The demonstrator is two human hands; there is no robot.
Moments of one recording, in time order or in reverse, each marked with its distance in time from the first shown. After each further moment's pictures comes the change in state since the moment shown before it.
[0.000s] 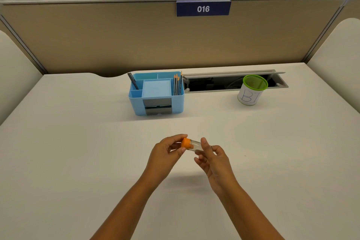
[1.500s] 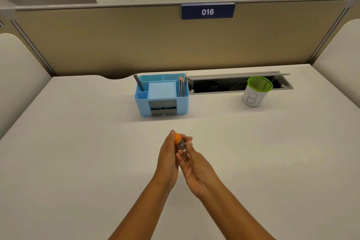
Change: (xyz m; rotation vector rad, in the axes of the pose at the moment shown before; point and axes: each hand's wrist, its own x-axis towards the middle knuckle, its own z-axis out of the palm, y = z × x) left_hand 0.001 -0.006 0.012 -0.559 0.179 -0.201; right_hand -0.018 0.022 0.048 0.386 -0.196 0.196
